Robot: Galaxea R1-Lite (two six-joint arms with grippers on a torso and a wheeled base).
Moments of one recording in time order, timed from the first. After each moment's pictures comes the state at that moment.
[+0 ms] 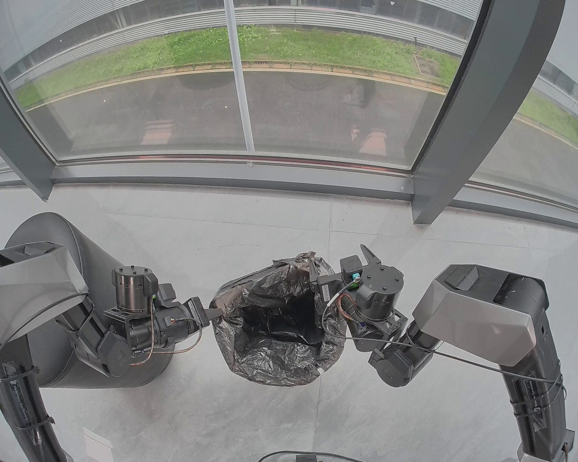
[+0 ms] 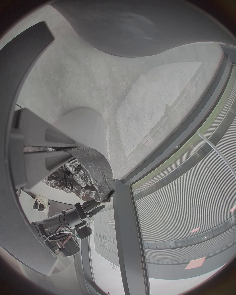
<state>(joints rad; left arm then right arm) -0.23 2.14 -0.66 -0.99 -0.42 -0.66 0.63 2.50 -1.12 -1.45 -0.48 -0.23</state>
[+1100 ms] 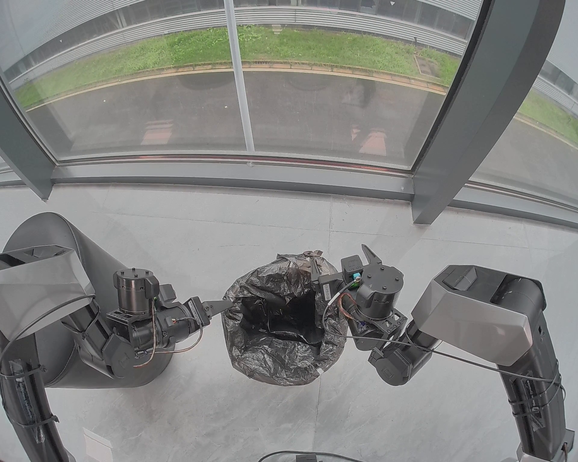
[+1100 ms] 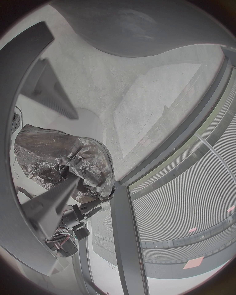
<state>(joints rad) -0.22 2.18 -0.67 -1.06 -0.41 -0.67 0.62 2.51 -1.14 -1.46 -0.48 -0.23</state>
